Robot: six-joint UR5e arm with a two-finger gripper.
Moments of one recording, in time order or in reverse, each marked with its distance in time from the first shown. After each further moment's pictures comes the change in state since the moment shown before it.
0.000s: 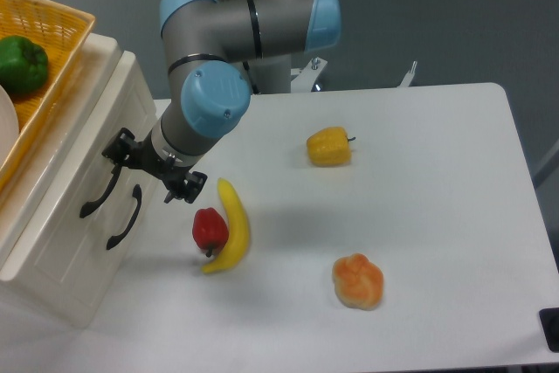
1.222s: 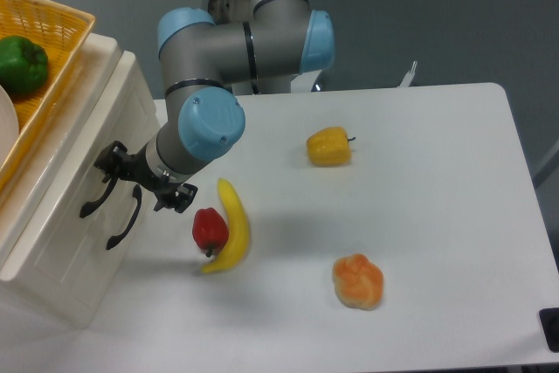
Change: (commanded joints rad) arm -0.026 -0.045 0.002 0.017 -0.012 -0.008
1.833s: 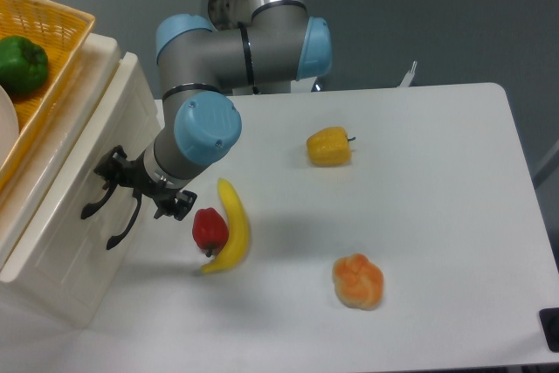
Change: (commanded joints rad) arm -0.003 -0.003 0.011 0.035 0.078 0.012
